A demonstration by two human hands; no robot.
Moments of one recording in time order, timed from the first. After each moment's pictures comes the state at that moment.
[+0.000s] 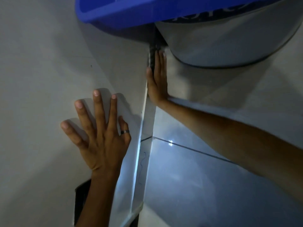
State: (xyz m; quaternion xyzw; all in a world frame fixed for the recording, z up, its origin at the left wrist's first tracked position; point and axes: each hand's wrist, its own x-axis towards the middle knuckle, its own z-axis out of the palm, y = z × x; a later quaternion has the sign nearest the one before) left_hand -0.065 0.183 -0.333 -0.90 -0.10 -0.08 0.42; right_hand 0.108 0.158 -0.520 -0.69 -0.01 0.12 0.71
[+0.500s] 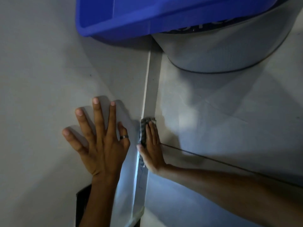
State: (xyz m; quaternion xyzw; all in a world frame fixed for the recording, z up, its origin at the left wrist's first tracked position) left_hand -0.065 0.183 -0.332 -0.89 -0.09 -0.08 0.43; right_hand -0.107 0.124 -0.512 -0.67 -0.08 0.23 0.70
